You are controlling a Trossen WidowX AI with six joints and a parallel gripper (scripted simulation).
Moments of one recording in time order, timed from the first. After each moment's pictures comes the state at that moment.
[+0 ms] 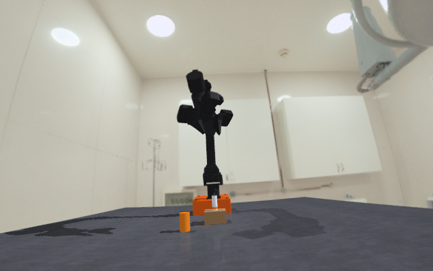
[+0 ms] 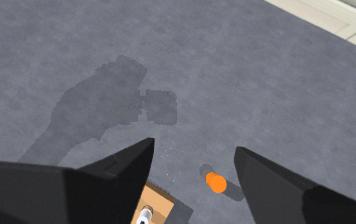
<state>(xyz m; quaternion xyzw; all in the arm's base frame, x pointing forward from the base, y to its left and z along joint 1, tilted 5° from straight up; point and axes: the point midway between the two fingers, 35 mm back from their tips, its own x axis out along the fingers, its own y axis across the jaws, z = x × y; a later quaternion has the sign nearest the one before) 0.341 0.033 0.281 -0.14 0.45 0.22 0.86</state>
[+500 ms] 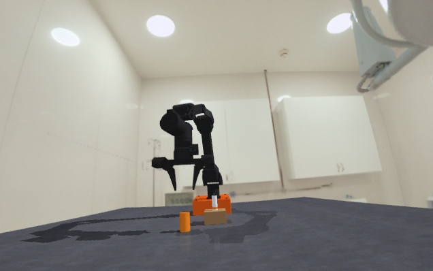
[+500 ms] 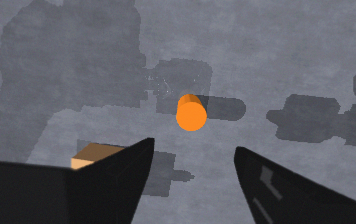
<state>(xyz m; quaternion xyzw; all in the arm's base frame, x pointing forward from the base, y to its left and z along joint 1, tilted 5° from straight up) 0.358 -0.053 0.121 -0.05 0.66 0.05 0.75</state>
